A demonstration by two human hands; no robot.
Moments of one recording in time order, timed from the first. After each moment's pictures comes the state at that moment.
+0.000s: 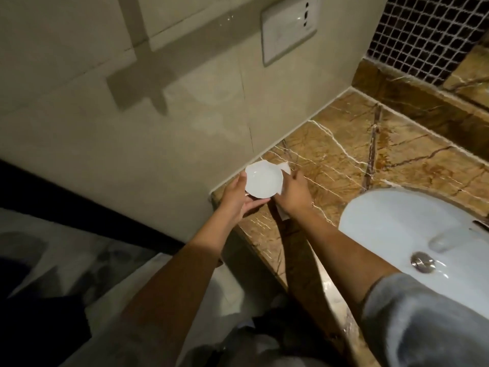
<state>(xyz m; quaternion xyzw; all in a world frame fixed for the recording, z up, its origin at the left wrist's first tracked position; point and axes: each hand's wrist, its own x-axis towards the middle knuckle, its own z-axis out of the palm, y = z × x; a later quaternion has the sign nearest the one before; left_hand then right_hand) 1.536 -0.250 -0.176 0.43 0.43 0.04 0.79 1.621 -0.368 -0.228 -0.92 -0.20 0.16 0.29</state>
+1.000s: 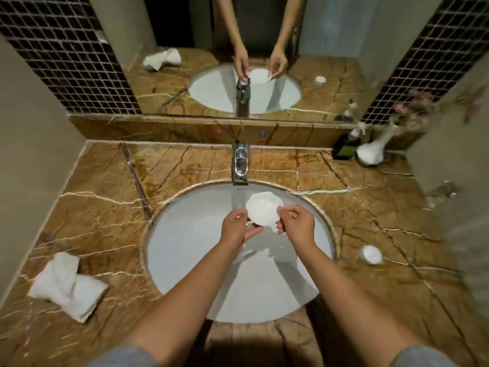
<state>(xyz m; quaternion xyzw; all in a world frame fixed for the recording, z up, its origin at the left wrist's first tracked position) 1.623 -0.666 -0.197 0.56 0.22 -0.31 0.74 1.572 -0.800 -0.206 -0.68 0.37 -0.10 0.62</state>
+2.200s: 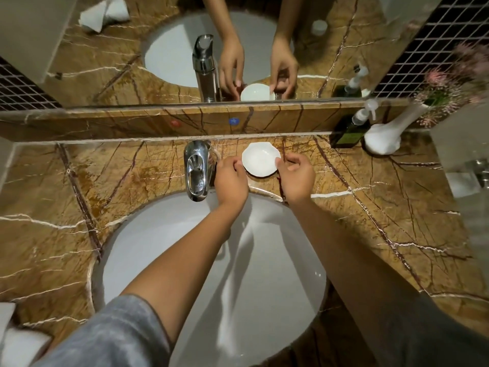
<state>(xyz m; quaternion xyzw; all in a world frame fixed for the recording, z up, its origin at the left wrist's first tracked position) 1.749 -0.784 -0.239 0.90 -0.01 -0.07 0.44 1.705 -0.911 -0.248 -0.74 0.41 -0.16 0.51</state>
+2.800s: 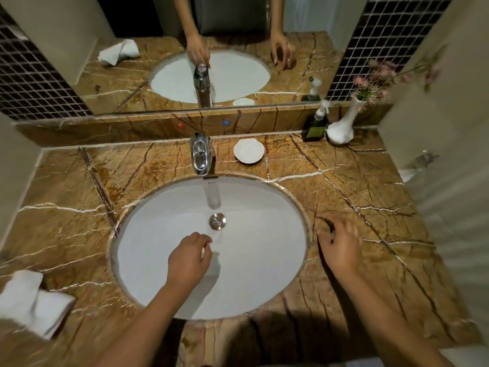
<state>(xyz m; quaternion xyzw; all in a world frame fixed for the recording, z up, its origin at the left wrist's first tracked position) 1.571 -0.603 -0.238 0.95 -0.21 -0.08 0.20 1.440 -0.920 -0.245 -0.89 0.39 -0.10 0.21</state>
